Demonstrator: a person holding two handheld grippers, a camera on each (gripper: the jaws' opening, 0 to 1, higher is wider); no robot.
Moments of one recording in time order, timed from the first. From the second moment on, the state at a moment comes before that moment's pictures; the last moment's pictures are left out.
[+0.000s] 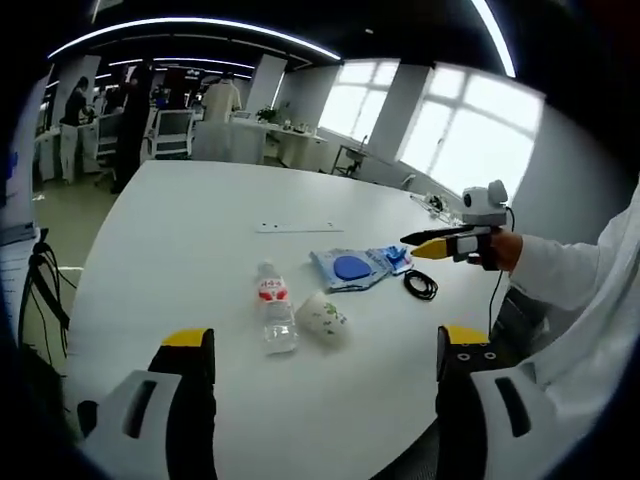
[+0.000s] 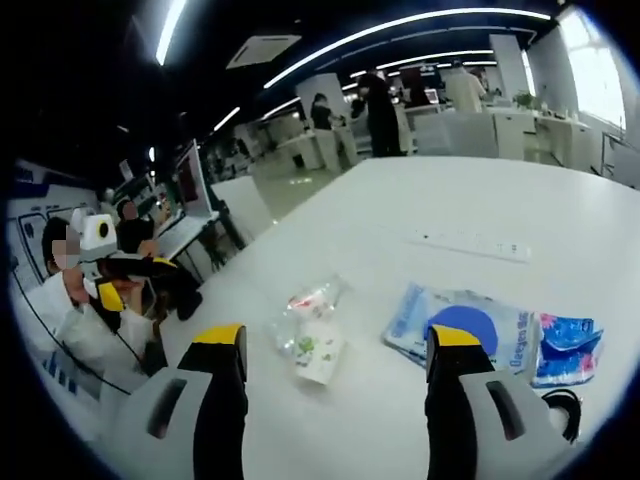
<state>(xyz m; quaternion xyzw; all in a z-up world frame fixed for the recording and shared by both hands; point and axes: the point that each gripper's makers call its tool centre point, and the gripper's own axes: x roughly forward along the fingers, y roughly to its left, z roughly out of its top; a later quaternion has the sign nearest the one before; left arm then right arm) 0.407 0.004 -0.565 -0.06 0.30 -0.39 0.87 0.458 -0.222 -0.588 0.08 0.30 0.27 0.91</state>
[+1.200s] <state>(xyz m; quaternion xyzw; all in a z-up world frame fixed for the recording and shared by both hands) 0.436 0.026 -0.606 -0.12 0.32 -0.37 0.86 0.587 -0.126 -0.689 0.26 0.40 0.31 0.82</state>
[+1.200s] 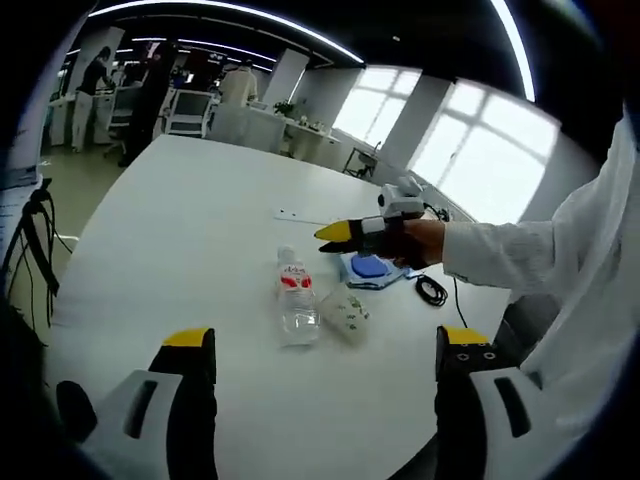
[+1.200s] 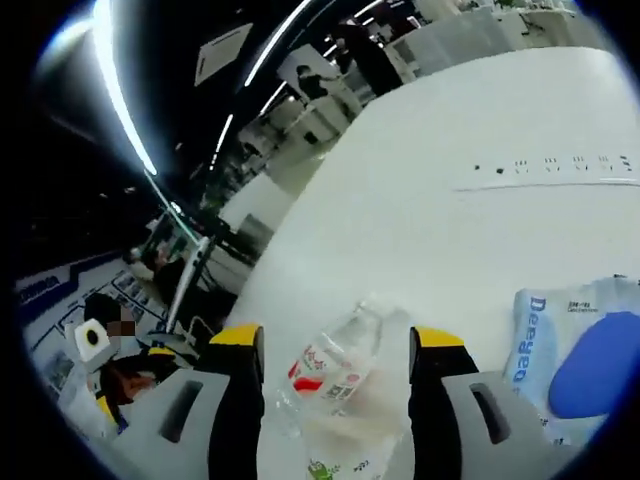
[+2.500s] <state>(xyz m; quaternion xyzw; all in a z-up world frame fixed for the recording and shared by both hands) 0.446 0.004 -0.629 -0.15 0.32 -0.39 0.85 0.609 -0.098 -0.739 0.42 0.45 0.24 0.75</state>
